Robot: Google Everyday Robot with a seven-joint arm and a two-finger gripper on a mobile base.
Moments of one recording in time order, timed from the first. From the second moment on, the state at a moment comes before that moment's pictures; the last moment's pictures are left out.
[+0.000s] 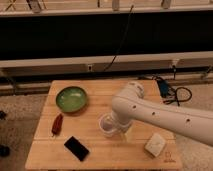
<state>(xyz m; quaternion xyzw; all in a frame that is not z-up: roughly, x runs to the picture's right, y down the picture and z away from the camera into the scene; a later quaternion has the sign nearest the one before) 0.061 0.205 0.674 -0.29 -0.17 -0.33 0.88</state>
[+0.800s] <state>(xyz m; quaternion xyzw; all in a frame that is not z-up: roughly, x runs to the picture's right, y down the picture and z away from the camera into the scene) 0.069 0.217 0.707 -0.30 -0.17 -0.32 0.88</state>
